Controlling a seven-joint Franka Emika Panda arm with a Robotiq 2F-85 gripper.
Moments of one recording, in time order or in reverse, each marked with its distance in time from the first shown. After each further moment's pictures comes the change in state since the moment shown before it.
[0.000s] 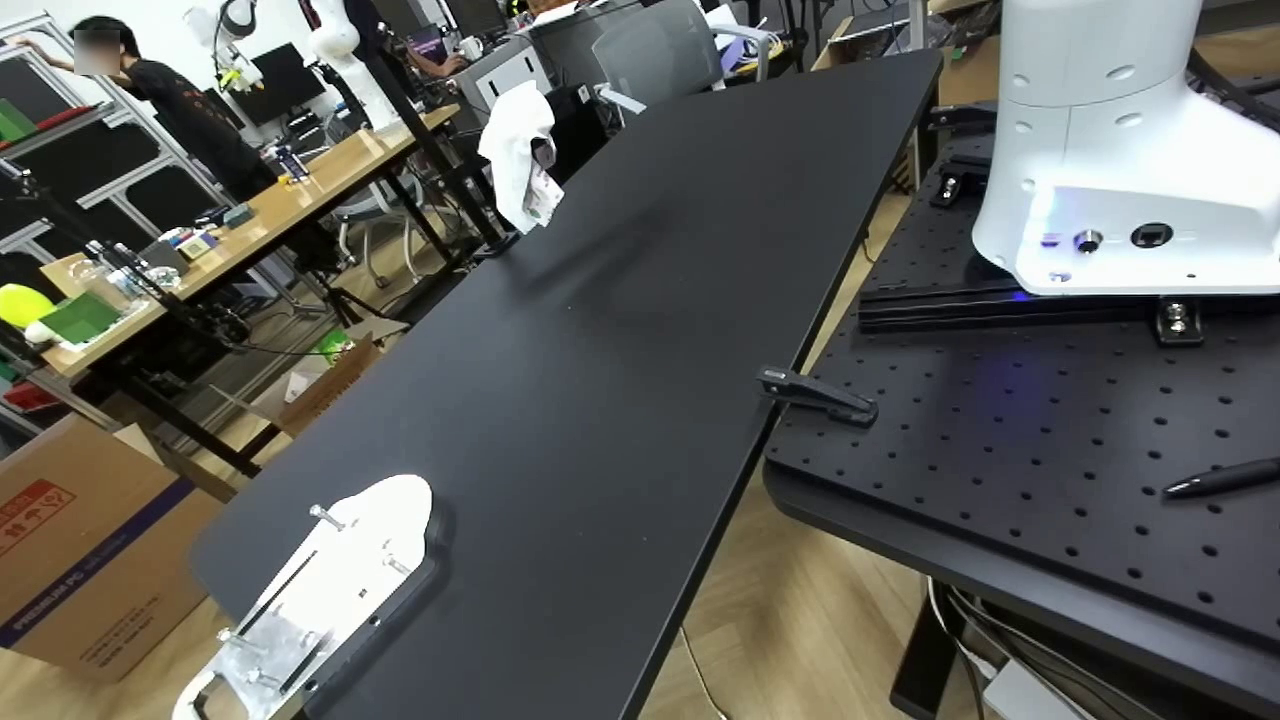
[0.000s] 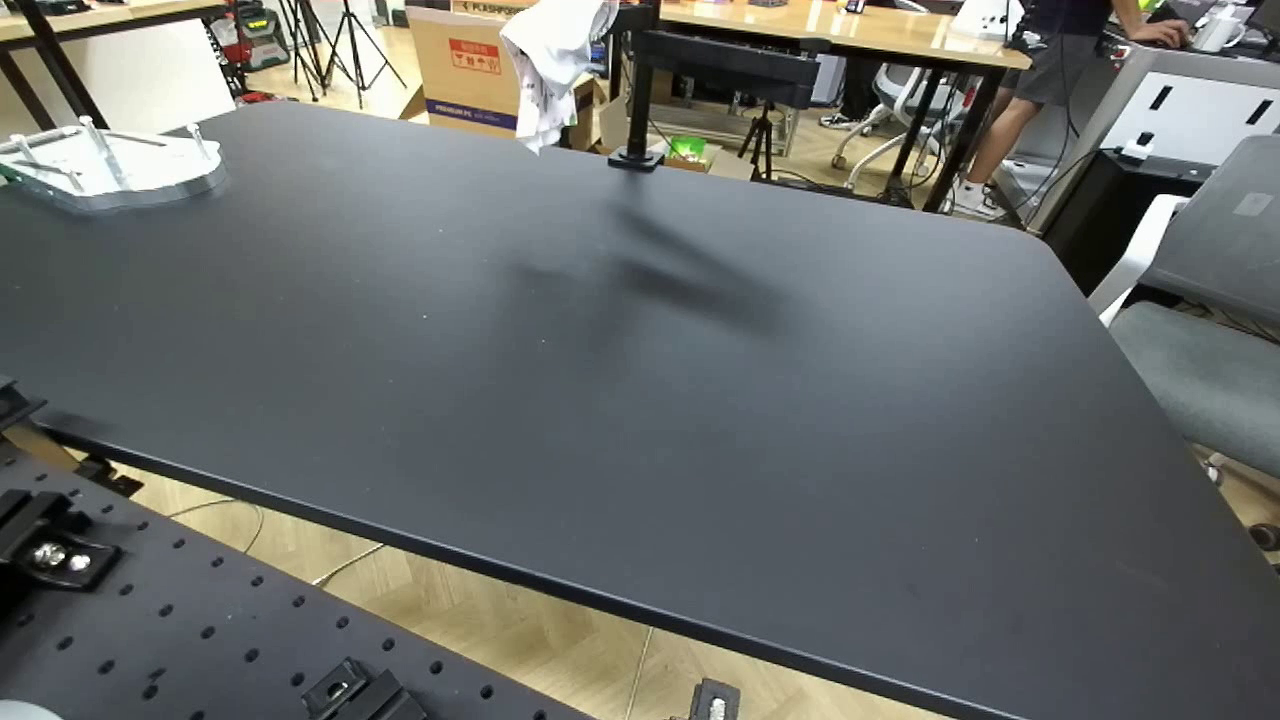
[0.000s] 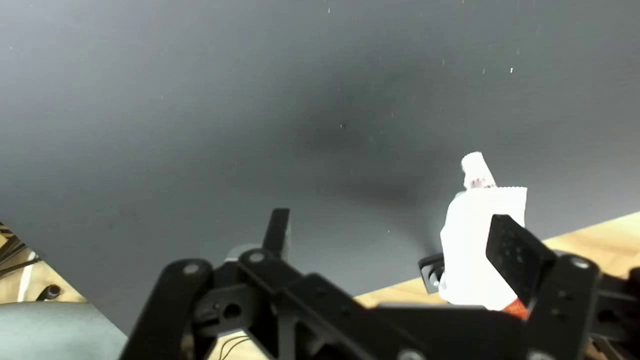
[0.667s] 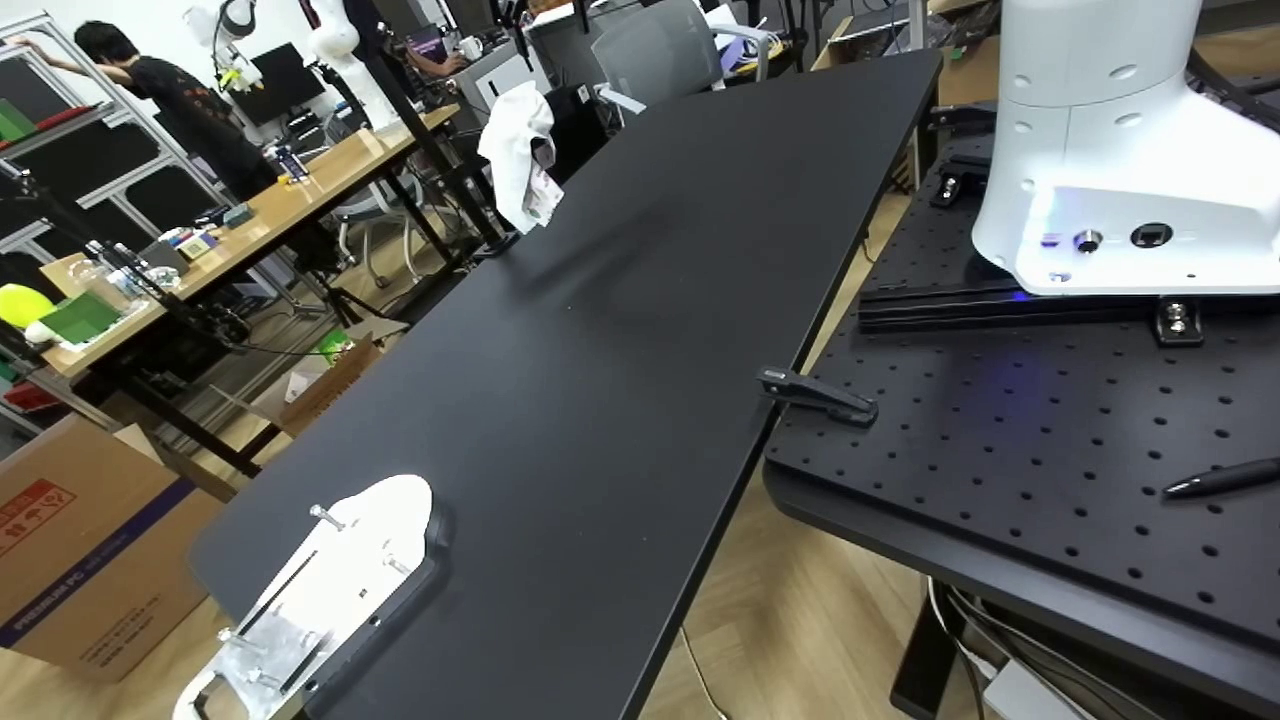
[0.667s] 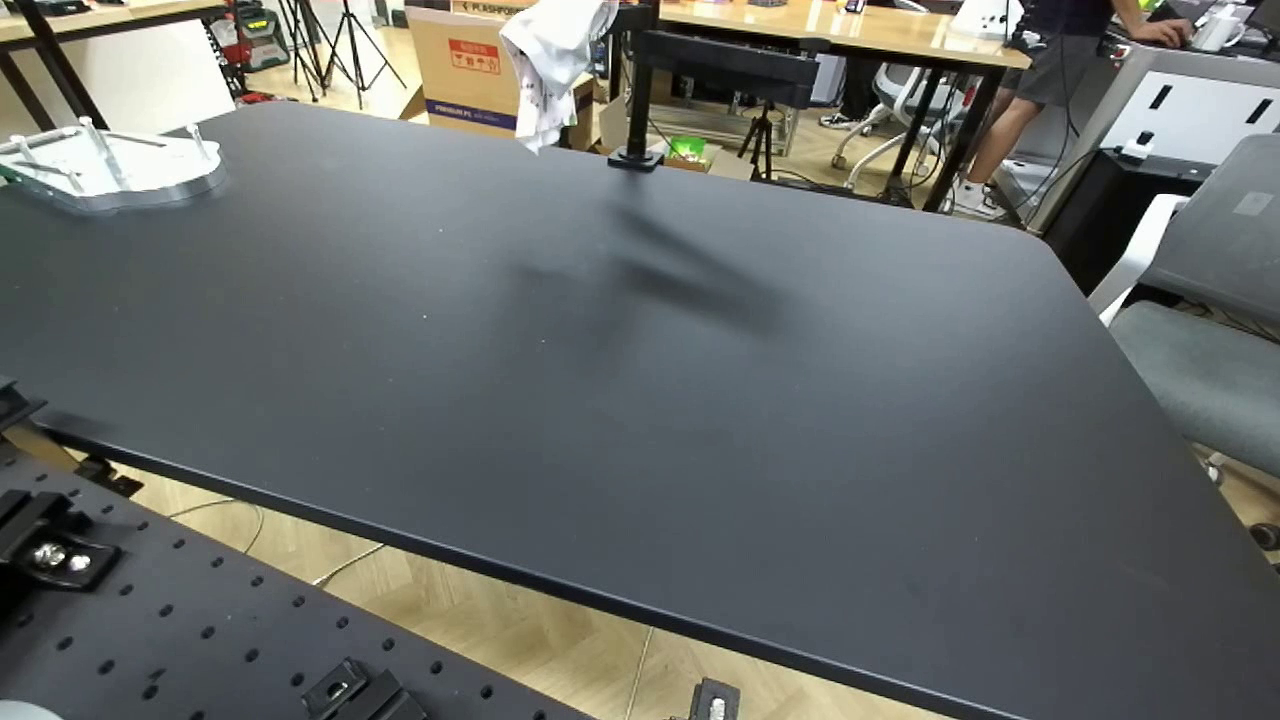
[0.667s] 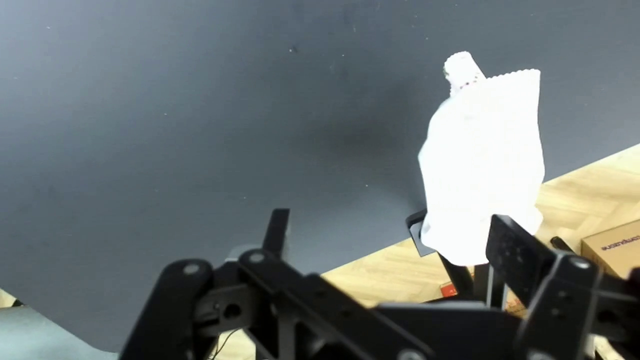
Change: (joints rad) arm 0.033 0.347 0.013 0.203 0.044 0.194 0.082
